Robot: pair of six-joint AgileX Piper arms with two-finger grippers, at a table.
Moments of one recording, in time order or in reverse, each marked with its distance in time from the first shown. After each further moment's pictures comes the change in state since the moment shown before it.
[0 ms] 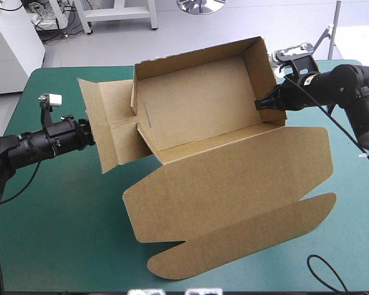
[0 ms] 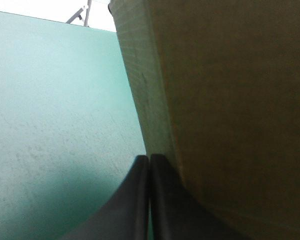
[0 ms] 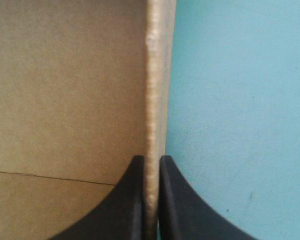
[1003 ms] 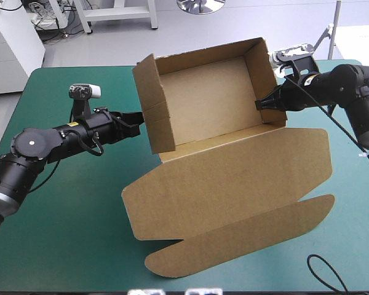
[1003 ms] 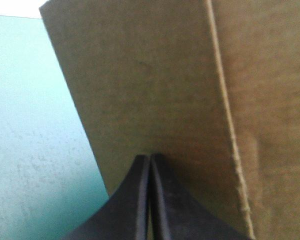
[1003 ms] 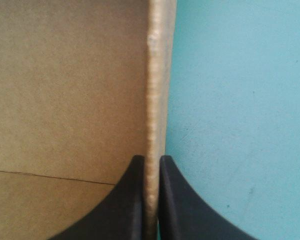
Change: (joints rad) left arm -0.424 -0.070 -0.108 0.351 -0.478 -0.413; right arm 0.000 0.003 0.000 -0.003 0.010 0.012
